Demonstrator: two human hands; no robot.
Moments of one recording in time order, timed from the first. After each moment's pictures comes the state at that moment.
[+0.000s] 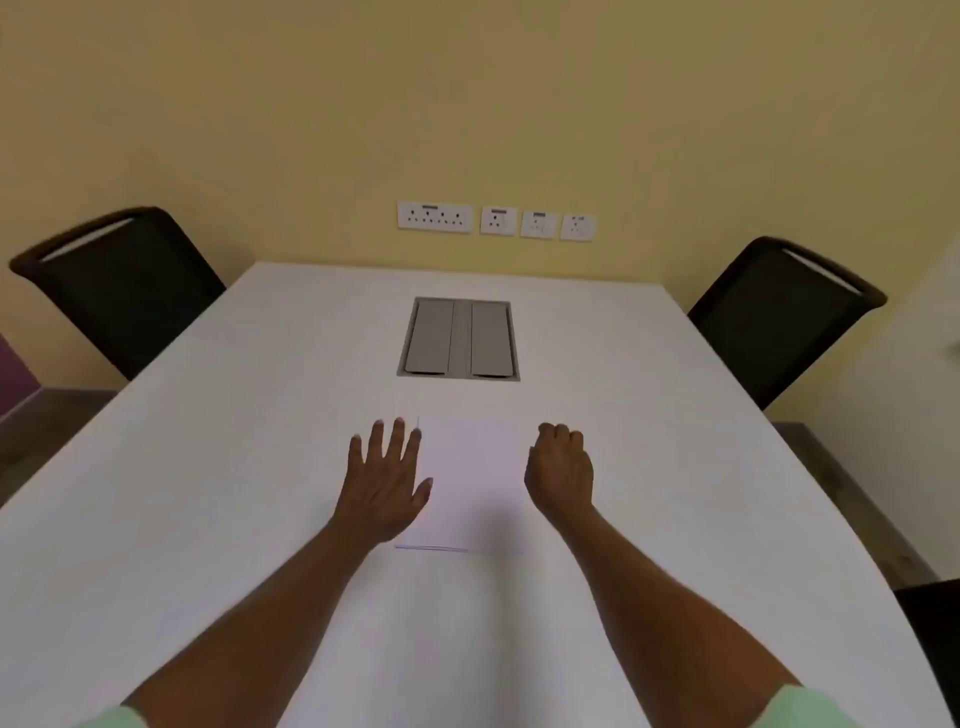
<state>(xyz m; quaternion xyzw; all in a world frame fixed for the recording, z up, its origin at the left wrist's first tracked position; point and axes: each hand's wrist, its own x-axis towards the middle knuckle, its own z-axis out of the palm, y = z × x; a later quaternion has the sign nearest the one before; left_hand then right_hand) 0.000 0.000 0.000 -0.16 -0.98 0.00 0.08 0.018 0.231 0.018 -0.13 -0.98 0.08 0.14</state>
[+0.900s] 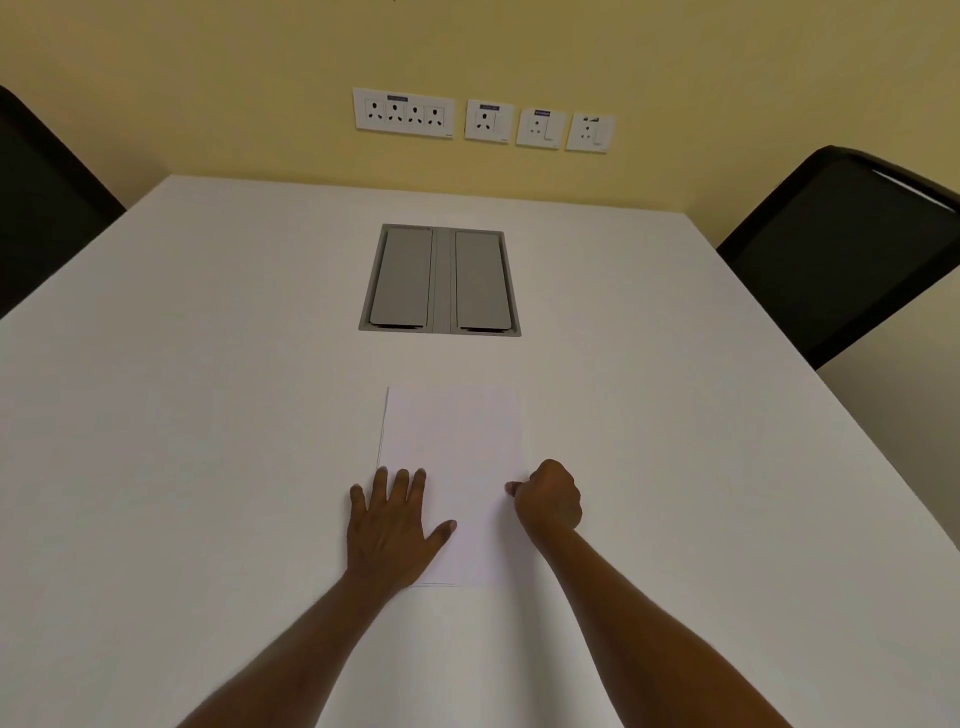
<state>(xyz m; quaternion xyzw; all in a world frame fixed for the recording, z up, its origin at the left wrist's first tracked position) -0.085 0.052 -0.175 -0.12 -0.99 -0.05 -0.04 -0.084 0.241 -0.122 -0.40 -0.86 0.33 -0.06</state>
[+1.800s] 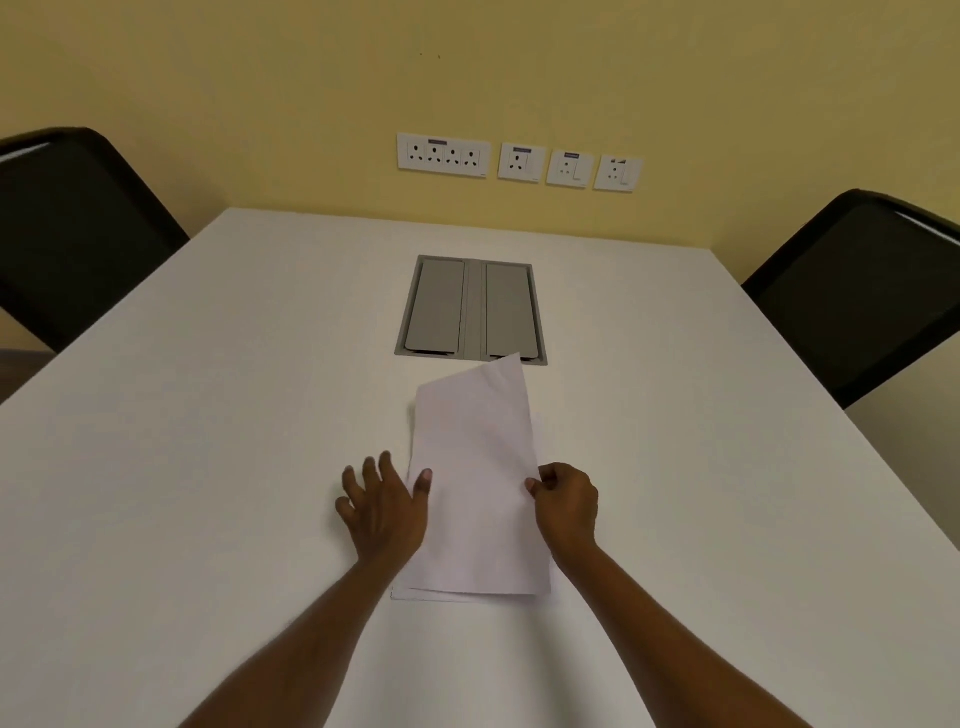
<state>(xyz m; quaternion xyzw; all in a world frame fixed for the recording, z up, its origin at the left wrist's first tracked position) -0.111 0.032 -0.134 0.11 -0.97 -0.23 0.00 -0.076 0.224 -0.087 -0.29 -0.84 0.44 0.06</state>
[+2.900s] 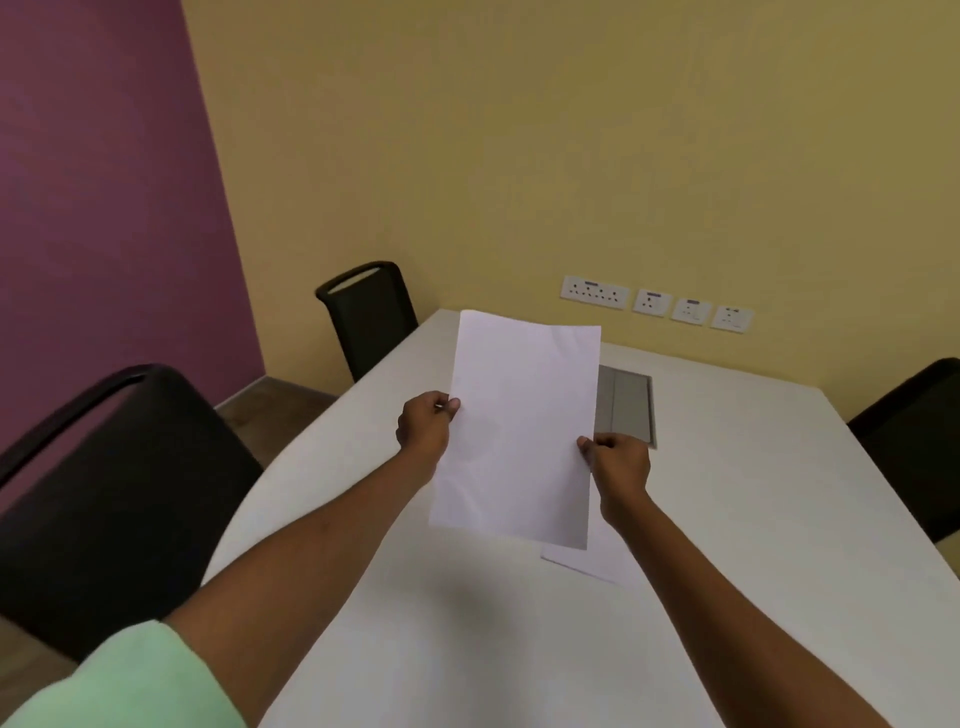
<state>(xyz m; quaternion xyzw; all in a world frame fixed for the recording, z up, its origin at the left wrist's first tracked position) 0.080 -0.170 0.167 0.20 -0.75 -0.61 0.15 0.088 0.061 0.164 -0.16 -0.77 0.61 0.10</state>
